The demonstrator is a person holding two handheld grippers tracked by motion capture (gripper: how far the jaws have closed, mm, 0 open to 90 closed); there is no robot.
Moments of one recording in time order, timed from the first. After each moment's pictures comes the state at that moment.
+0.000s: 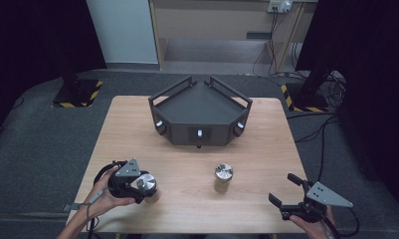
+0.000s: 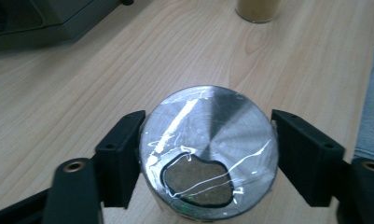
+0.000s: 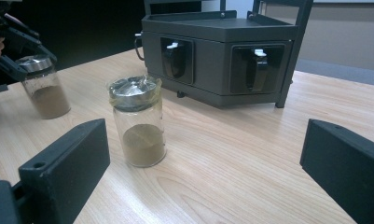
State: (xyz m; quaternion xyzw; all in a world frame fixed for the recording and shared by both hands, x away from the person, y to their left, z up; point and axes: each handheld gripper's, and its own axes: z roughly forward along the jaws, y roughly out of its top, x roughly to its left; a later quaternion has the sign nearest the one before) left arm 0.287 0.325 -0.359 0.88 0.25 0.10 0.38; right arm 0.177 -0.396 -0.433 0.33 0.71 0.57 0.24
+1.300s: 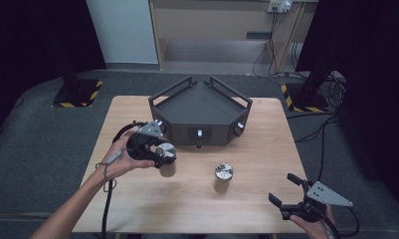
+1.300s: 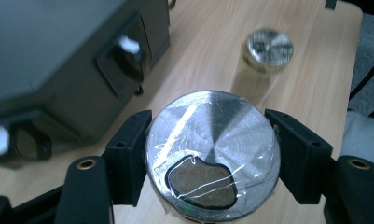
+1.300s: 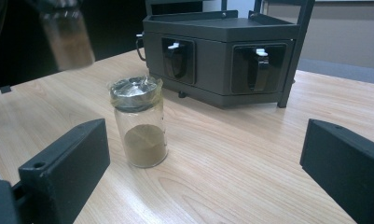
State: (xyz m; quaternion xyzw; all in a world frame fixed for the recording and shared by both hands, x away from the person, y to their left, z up) left arm 0.362 0.258 -0.246 0.90 0.21 0.08 0.38; right arm 0.179 -0.397 -0.434 0.33 0.71 0.58 0.23
